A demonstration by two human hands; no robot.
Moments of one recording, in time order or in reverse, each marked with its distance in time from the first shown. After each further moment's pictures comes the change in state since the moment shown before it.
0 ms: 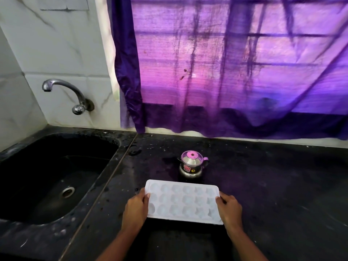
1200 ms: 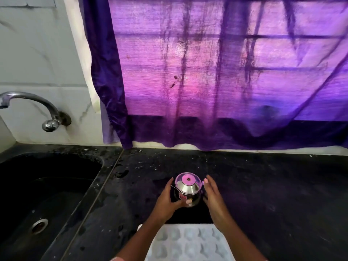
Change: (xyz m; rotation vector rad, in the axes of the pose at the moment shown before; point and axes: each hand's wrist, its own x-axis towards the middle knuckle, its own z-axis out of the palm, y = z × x) left_hand 0.104 0.079 0.072 -0.512 -0.468 0.069; right_hand 0.099 -0.049 0.047 0.624 -0.299 0.099
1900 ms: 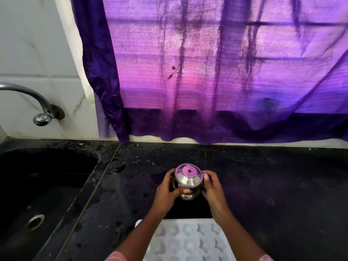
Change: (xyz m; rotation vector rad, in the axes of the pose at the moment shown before) left_hand 0.003 0.012 0.004 -0.104 0.082 0.106; right_hand 0.004 0.004 0.001 -0.083 0.103 -0.163
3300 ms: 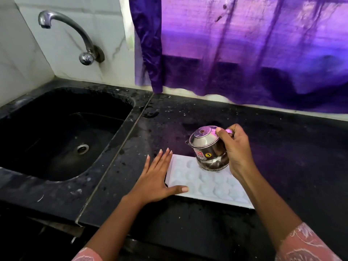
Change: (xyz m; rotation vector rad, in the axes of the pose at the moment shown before) left_hand -0.145 -0.040 -0.089 0.916 -0.161 0.007; right_hand -0.086 -0.057 0.036 0.028 -0.089 -0.142
